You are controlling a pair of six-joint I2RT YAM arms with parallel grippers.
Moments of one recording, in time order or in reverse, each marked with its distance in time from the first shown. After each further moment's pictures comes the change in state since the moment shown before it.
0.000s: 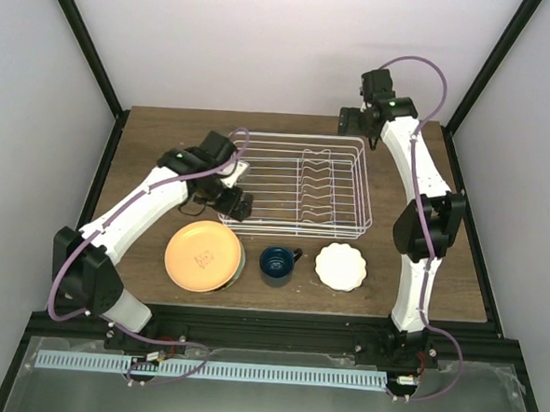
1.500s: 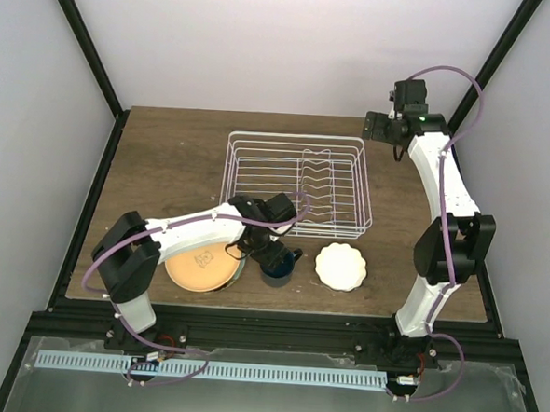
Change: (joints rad) left arm -0.450 0.209 -0.143 0.152 -0.078 -0.218; right arm -0.127 -0.241 -0.292 0.155 -0.050 -0.011
